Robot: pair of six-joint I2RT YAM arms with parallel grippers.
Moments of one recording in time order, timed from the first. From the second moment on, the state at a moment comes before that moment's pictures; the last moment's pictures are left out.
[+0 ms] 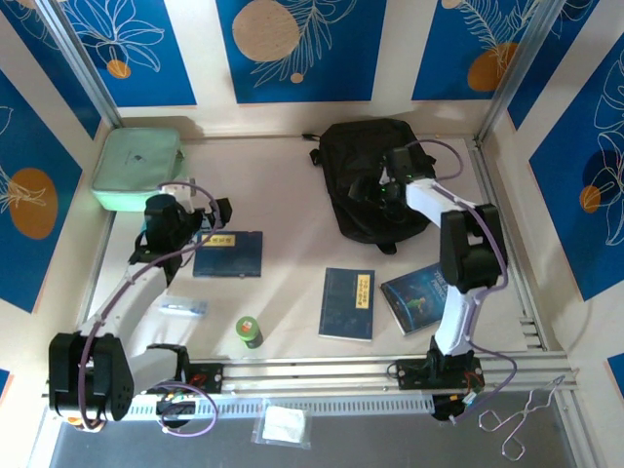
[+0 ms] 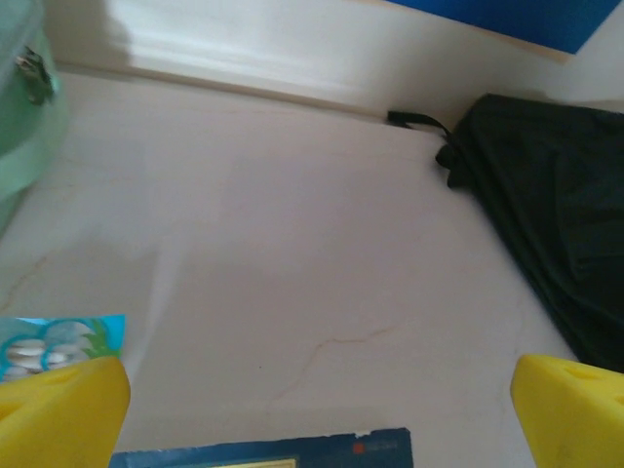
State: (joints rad) left arm -0.08 1.14 0.67 0.06 0.19 -0.26; right arm 0.22 1.96 1.39 -0.45 -0.21 0.53
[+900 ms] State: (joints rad) left arm -0.31 1.37 0.86 -0.05 0.37 -0.43; right arm 0.49 2.04 1.63 -0.50 -0.40 0.64
